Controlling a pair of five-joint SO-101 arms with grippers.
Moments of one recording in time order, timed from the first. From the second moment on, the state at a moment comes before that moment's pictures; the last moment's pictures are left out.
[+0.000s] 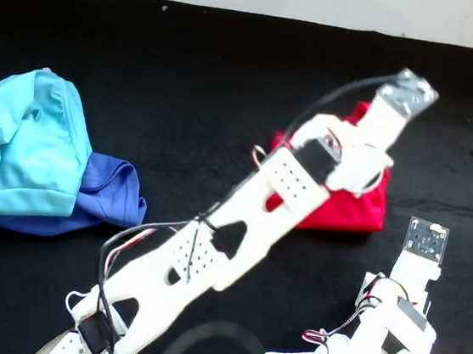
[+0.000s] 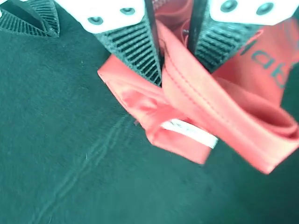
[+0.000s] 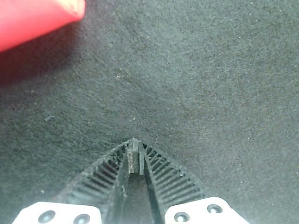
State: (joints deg) left arm 42.2 67.8 -91.8 74.4 4.0; right arm 34.2 -42.8 84.7 29.3 24.3
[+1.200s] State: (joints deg) left arm 37.1 63.2 -92.8 82.9 4.0; right arm 34.2 -42.8 84.7 29.3 24.3
